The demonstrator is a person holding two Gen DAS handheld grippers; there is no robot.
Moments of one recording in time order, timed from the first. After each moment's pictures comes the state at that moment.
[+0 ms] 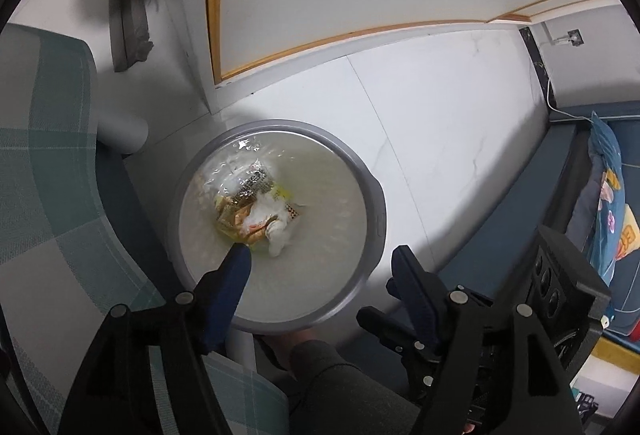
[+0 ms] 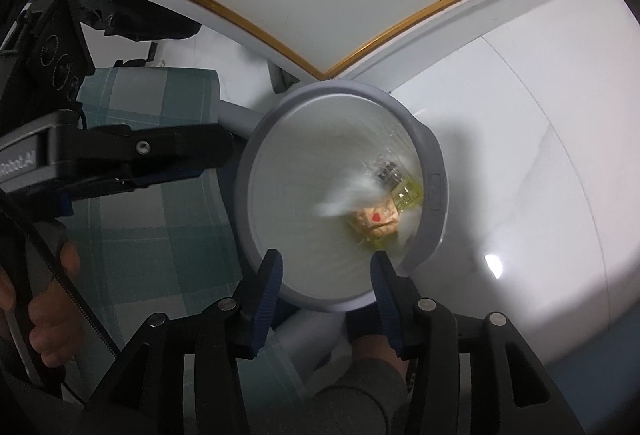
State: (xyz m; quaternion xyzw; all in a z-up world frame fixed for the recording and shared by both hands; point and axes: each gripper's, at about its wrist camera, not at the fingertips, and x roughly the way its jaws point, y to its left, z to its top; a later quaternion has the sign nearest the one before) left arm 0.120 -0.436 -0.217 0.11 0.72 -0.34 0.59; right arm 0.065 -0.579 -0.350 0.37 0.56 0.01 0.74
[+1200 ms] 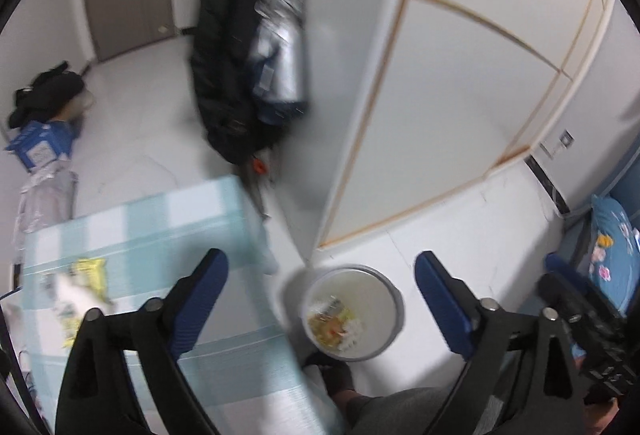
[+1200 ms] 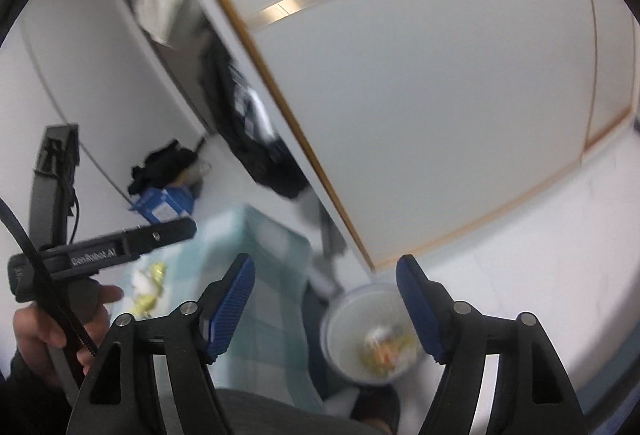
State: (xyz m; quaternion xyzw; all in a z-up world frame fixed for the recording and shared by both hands) left arm 0.098 -0.295 -0.004 0.06 0.45 -0.29 0.84; right arm 0.003 -0.531 -0.083 0.22 0.30 -0.05 0.93
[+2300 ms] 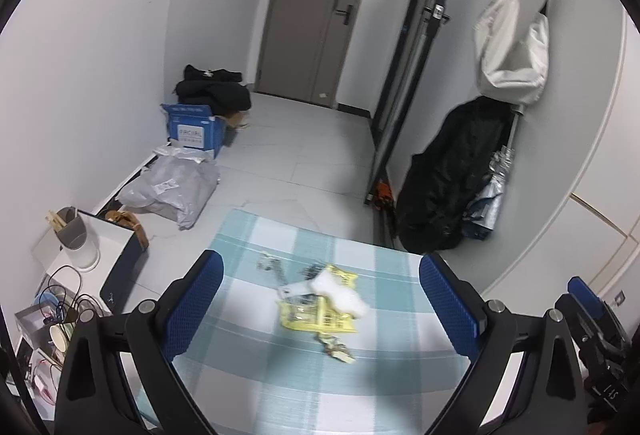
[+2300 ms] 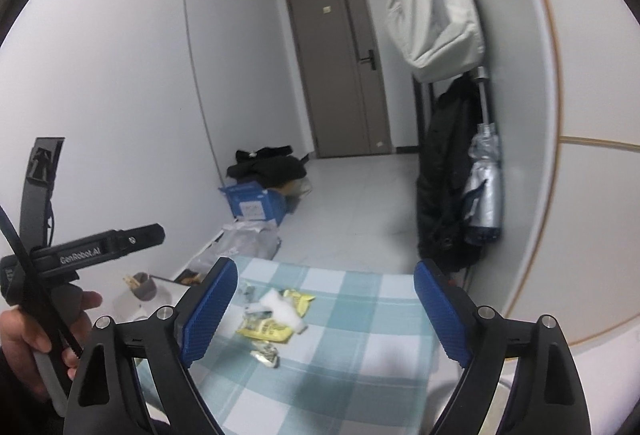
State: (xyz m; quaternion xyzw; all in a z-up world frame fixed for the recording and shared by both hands) left arm 0.086 -0.038 0.029 -0.10 0.32 -0.07 0.94; right arm 0.047 -0.292 -0.012 0.06 0.20 0.11 0.97
